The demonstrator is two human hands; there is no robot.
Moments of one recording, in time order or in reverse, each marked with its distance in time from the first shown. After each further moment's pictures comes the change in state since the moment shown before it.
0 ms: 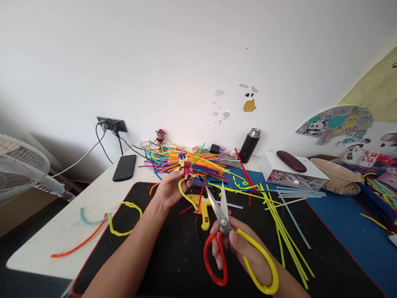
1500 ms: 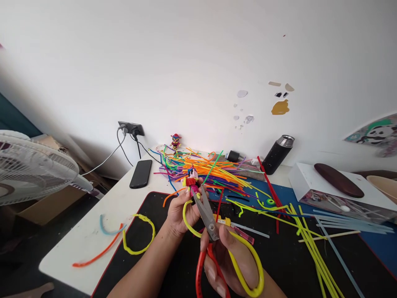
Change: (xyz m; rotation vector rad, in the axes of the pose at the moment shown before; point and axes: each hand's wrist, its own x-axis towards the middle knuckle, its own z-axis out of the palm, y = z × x) left_hand -0.014 -0.003 0.005 -0.193 -0.028 0.015; right_hand 0.091 0.016 0.034 0.486 -0.189 0.143
